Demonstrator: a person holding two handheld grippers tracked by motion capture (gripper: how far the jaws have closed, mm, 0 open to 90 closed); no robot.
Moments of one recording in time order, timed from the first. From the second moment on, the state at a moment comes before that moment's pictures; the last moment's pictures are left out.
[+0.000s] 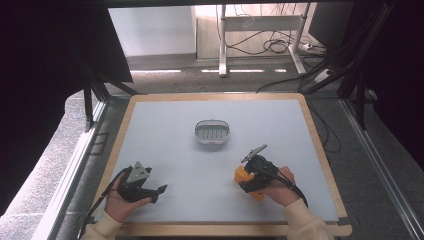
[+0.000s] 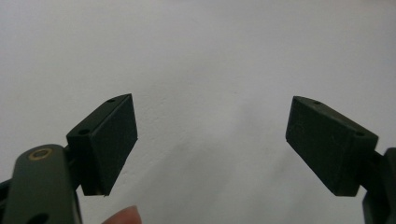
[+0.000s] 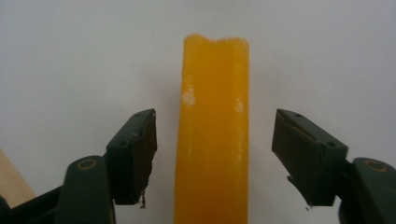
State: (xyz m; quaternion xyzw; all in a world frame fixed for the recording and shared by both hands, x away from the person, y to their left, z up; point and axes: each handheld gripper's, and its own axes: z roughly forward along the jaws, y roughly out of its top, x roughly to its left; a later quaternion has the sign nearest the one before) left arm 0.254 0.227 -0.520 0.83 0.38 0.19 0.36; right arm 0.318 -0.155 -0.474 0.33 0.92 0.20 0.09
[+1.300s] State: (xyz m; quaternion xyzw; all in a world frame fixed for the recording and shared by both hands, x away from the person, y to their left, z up) left arm 0.253 0.227 -0.519 0.83 0.38 0.19 0.36; right arm 0.314 -0.169 -0.456 0.32 0.92 0.21 0.09
